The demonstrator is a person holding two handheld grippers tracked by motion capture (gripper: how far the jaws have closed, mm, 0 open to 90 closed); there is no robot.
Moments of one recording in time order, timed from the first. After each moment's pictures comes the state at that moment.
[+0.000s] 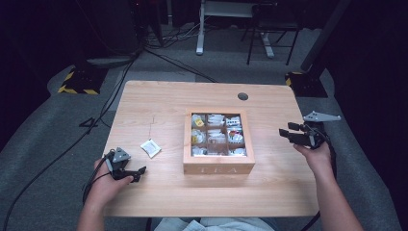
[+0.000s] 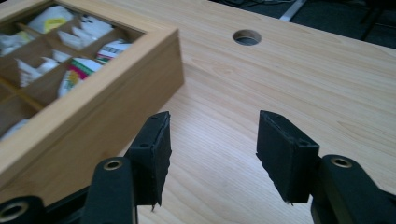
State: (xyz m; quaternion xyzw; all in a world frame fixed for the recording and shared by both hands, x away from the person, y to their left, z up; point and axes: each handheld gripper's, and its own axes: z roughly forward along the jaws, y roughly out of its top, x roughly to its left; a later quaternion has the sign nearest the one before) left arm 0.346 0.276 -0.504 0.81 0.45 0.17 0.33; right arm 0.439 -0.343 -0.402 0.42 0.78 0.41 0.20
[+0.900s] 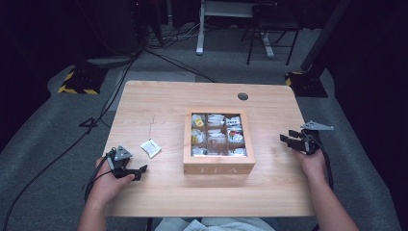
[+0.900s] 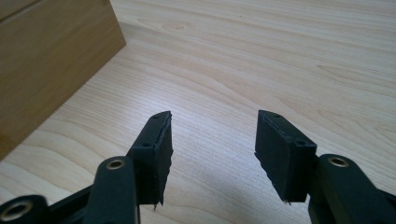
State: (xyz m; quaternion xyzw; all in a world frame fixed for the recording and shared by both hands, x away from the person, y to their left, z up) left arm 0.351 0.274 -0.504 0.81 0.45 0.17 0.33; right arm 0.458 -0.368 -0.474 0.47 0.76 0.40 0.21
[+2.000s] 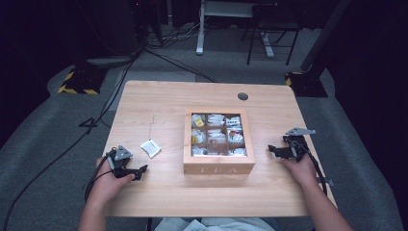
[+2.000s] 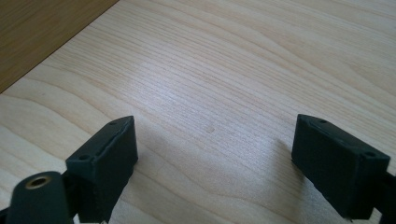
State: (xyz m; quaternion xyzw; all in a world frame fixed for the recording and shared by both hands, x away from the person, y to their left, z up) left arm 0.352 0.273 -0.504 0.81 0.45 0.17 0.33; right arm 0.459 -0.339 -0.504 0.44 0.80 0.35 0.20
